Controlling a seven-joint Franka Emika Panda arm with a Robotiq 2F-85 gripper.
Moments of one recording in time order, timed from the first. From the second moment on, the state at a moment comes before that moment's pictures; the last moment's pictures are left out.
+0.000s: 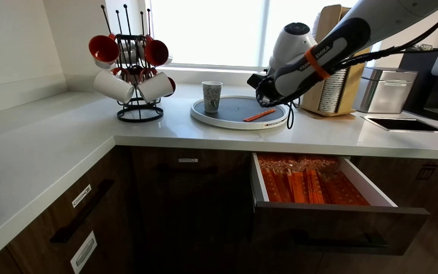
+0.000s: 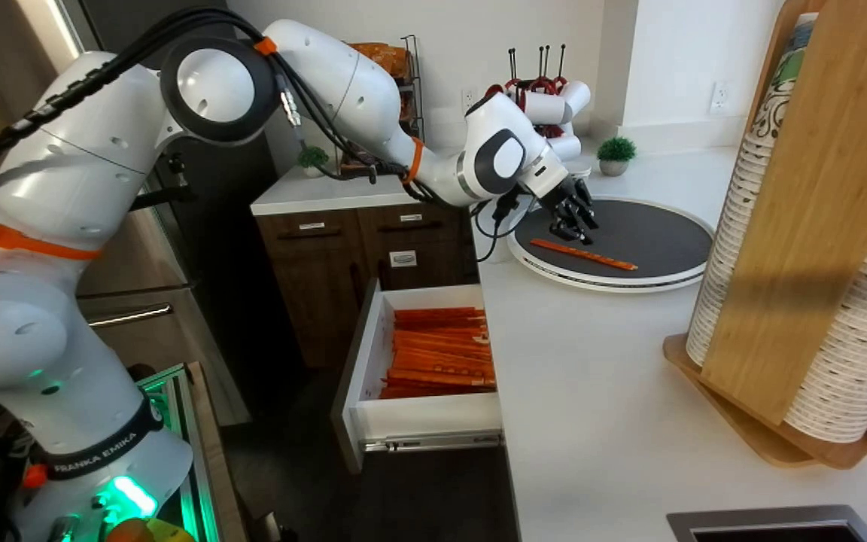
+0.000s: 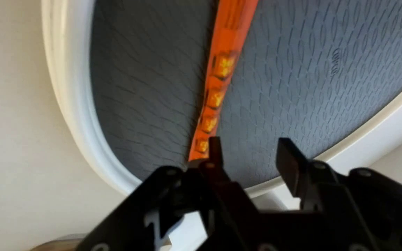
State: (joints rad) arm 0.10 0.76 -0.33 -1.45 -0.28 2.81 1.47
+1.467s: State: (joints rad) arm 0.07 0.02 -0.05 -2.07 -0.05 2.14 0.55
